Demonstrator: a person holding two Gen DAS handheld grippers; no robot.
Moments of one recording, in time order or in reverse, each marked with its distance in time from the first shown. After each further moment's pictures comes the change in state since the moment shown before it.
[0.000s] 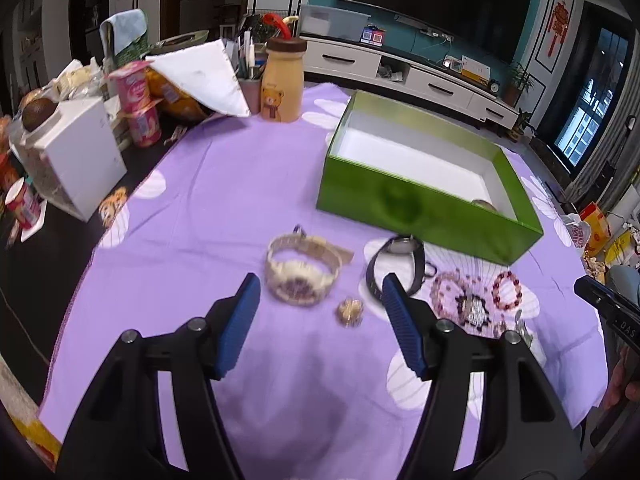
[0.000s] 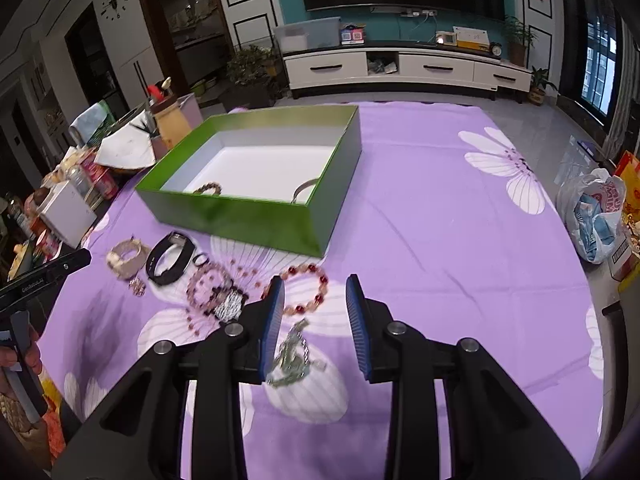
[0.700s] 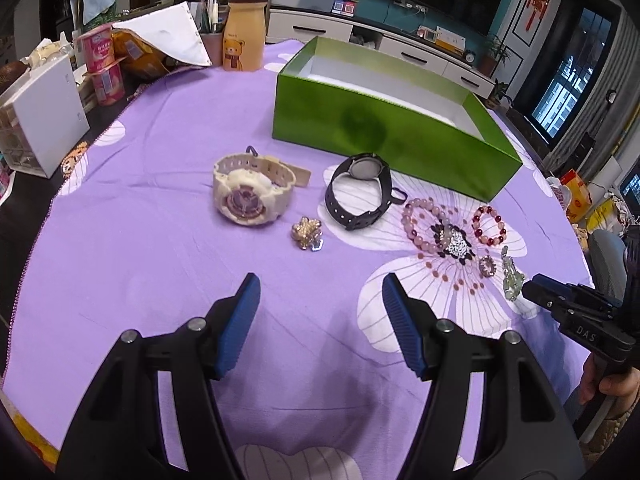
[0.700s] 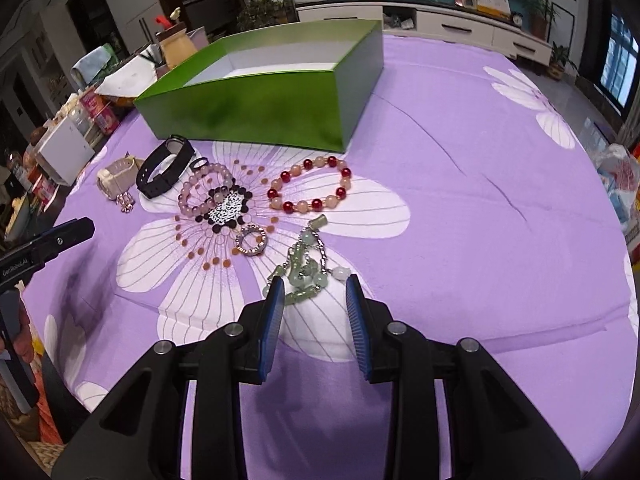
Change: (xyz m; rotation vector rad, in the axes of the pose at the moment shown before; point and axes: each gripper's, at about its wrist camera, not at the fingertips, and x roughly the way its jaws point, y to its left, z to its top) left arm 0.020 -0.022 -0.045 0.048 0.096 -0.089; right arm 0.039 0.011 -0.055 -0.048 0.155 0.024
